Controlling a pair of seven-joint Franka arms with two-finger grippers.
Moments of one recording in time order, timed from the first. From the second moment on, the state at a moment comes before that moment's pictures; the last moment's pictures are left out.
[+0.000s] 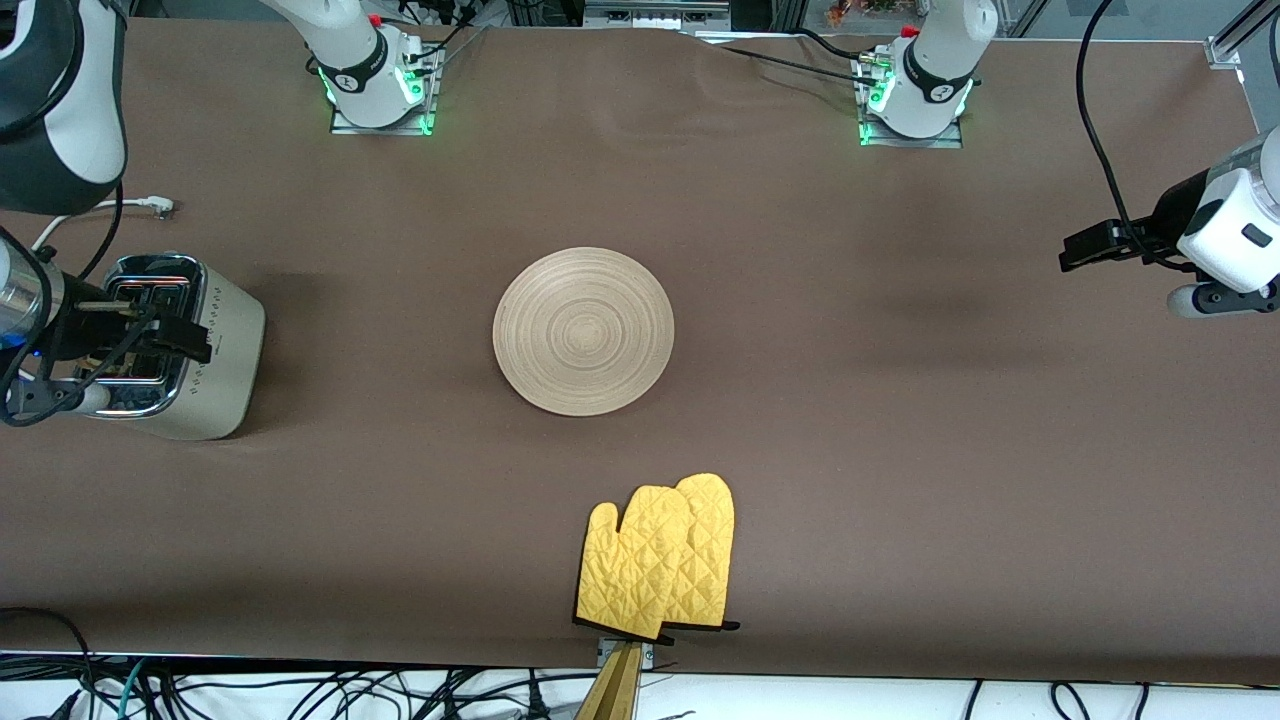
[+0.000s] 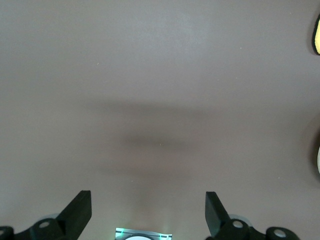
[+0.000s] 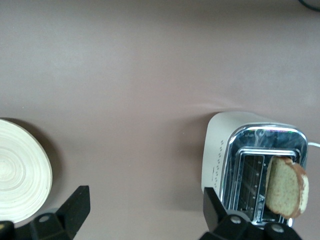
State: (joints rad) left arm 0.04 0.09 -0.04 -1.57 -0.02 1.47 -0.14; right arm 0.23 0.36 -0.25 -1.28 0.06 1.58 -0.05
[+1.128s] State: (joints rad) left arm 0.04 0.09 -0.04 -1.57 -0.02 1.47 -0.14; right arm 0.02 0.08 -0.05 -1.60 0.04 1.57 -0.03
